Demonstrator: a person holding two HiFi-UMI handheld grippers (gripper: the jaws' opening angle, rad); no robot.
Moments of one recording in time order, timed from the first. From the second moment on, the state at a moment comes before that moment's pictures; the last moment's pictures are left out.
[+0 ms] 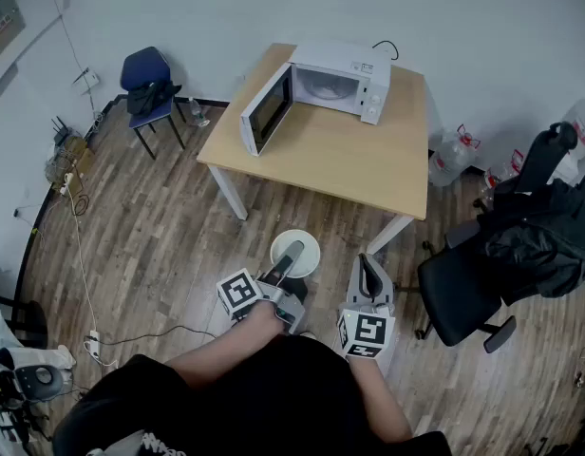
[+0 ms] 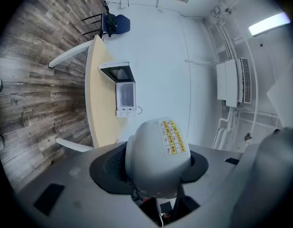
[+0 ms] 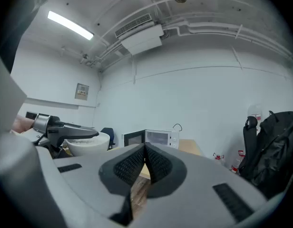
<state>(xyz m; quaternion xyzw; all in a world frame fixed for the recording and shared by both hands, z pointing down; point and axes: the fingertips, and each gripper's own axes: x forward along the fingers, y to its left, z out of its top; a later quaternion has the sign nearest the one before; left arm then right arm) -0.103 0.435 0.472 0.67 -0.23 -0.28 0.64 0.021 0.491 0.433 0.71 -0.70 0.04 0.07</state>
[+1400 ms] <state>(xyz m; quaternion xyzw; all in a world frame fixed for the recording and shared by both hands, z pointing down) -0.075 0.228 0.497 0.68 -0.22 -0.27 0.64 0.053 0.287 0.462 0.71 -0.69 0.07 0.11</state>
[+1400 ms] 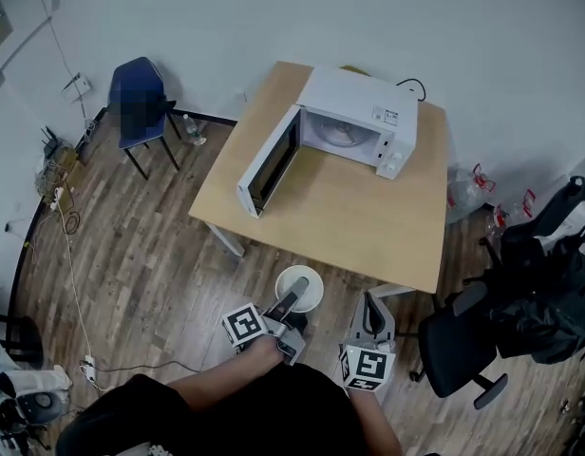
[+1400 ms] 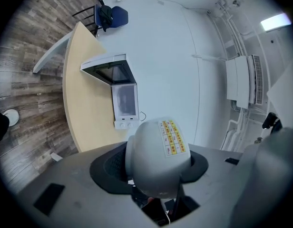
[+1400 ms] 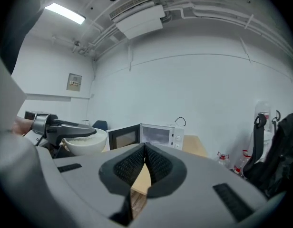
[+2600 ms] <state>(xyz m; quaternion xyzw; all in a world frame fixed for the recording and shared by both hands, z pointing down) -0.056 0.031 0.512 0.72 -0.21 -0.20 0.63 0.049 0.072 0.479 0.71 -0.69 0.09 0.11</state>
